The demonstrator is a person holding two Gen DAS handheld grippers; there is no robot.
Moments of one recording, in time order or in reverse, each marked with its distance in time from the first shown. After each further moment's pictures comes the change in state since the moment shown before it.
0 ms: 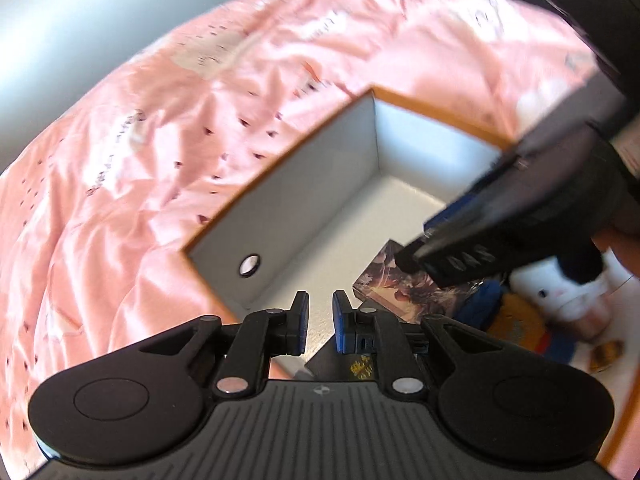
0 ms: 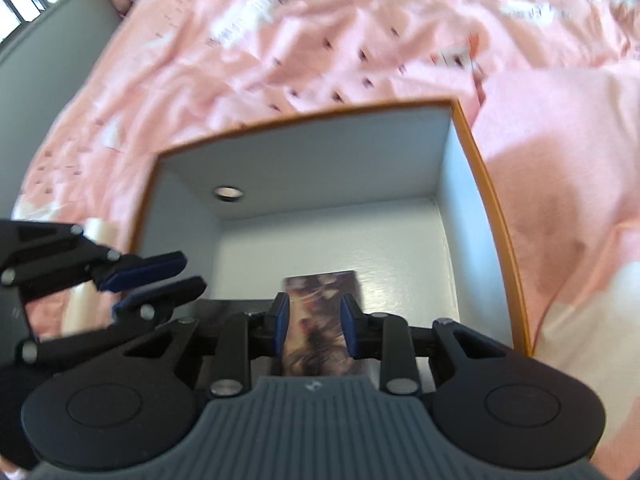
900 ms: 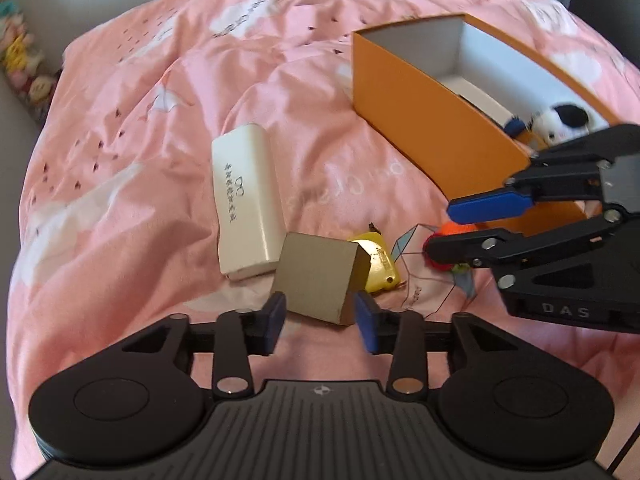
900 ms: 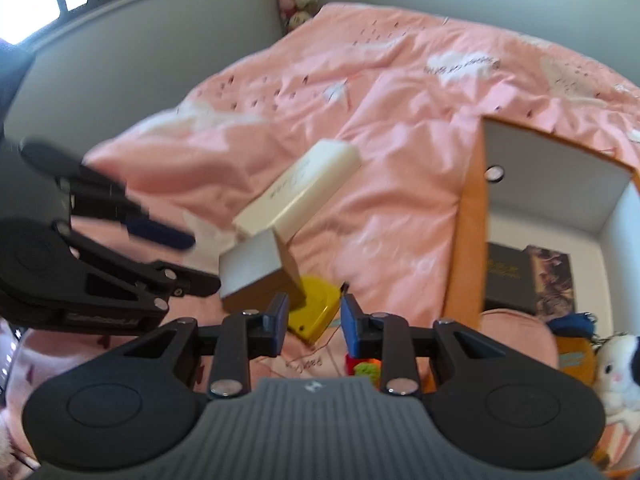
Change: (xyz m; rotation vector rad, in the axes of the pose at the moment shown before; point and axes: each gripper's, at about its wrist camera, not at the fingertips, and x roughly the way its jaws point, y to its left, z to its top) left arm -0.102 0.069 -0.170 -0.224 0.126 0.046; right arm -0.018 0.181 -0.145 -0.389 -0.155 0.141
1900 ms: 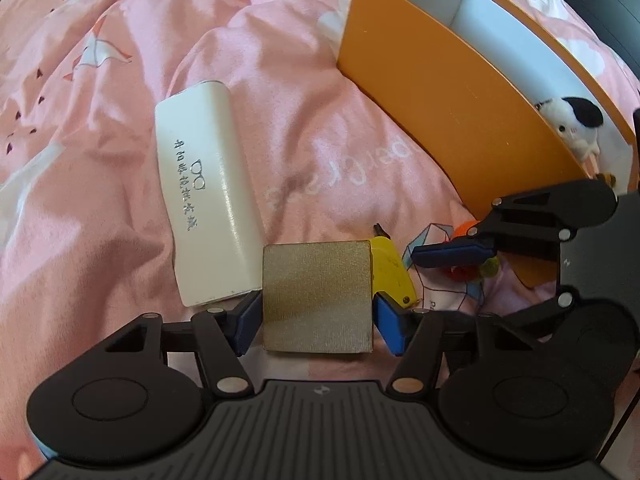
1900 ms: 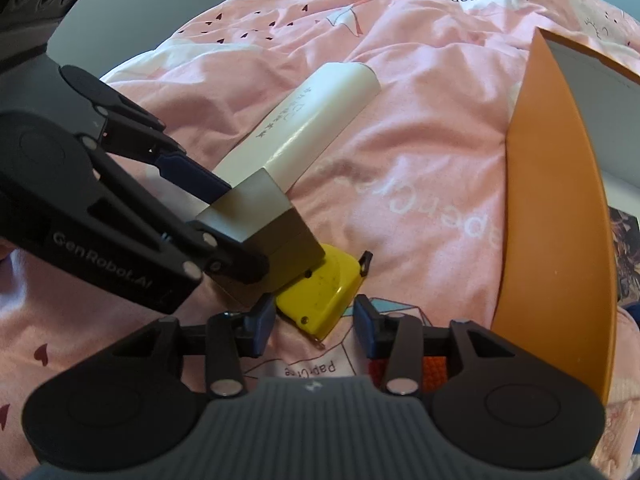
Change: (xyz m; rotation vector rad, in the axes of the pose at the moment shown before) left arm 0.074 0.044 0.031 -0.035 0.158 -0.221; right arm 0.076 -0.002 0.000 0.038 0.156 0.036
